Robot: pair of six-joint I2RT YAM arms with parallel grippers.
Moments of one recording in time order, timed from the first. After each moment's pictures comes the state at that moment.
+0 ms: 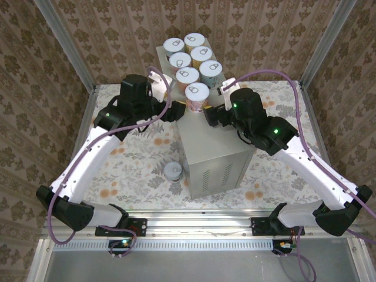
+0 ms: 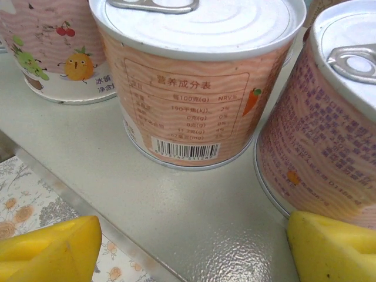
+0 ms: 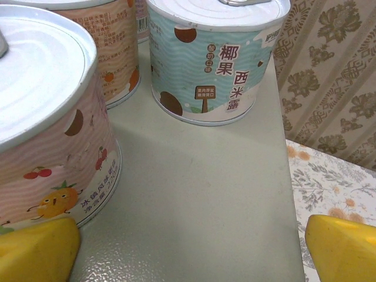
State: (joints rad) left arm -0.59 1.35 1.55 -0.66 0.22 0.03; right arm 0.70 1.29 1.50 -0.66 0.39 0.05
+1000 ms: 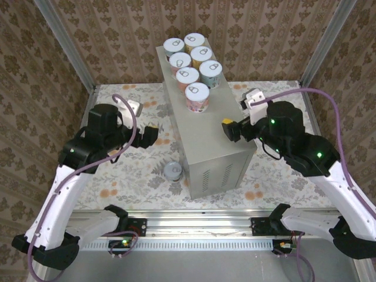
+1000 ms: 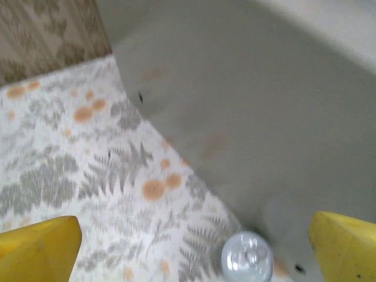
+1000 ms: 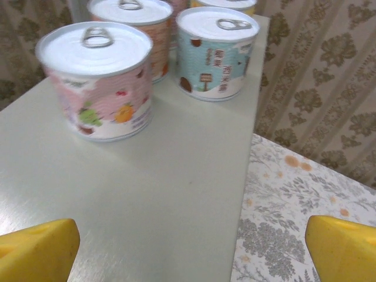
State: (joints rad) left arm -0.50 0.97 1.33 -0.96 0.05 -0.04; right arm 0.69 1.01 1.47 -0.83 0.23 -0.05
